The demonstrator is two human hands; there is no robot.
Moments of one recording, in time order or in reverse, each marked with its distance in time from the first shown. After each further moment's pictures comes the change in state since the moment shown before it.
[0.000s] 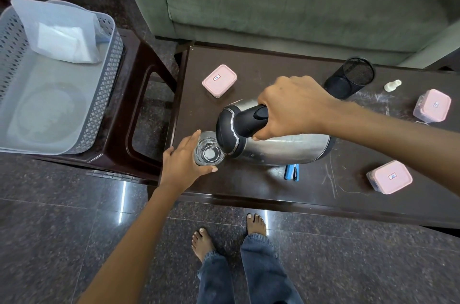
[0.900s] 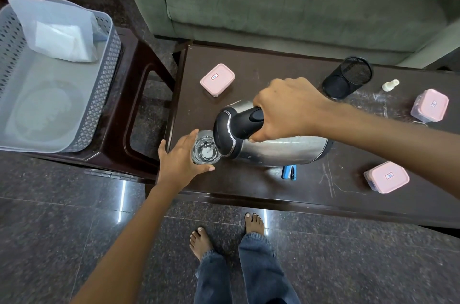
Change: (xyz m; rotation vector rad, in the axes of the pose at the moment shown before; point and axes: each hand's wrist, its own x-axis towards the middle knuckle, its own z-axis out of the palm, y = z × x) left_hand -0.001 0.006 -0.002 0.074 0.000 -0.006; right_hand -0.002 0.000 0.003 -0.031 0.010 -0.034
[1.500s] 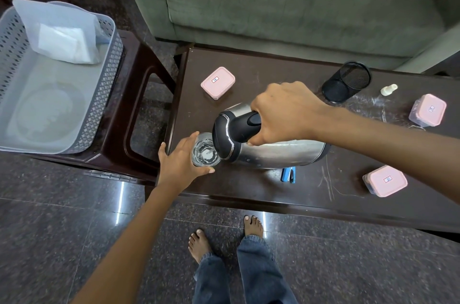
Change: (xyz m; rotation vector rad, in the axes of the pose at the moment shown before) left_hand 0.000 0.000 0.000 -0.004 -0.010 -0.010; right_hand 0.001 -0.004 -0.002 -0.006 0.000 -0.018
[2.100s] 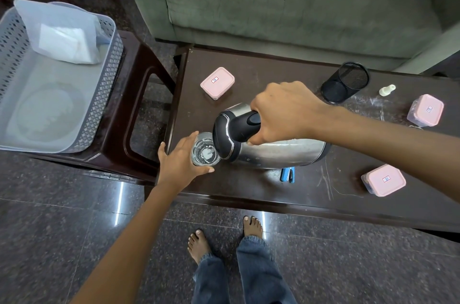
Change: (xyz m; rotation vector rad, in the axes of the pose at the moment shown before) left_hand 0.001 0.000 0.001 -0.006 0.009 -0.003; right_hand -0.001 -0.001 0.000 -0.007 -0.010 0.008
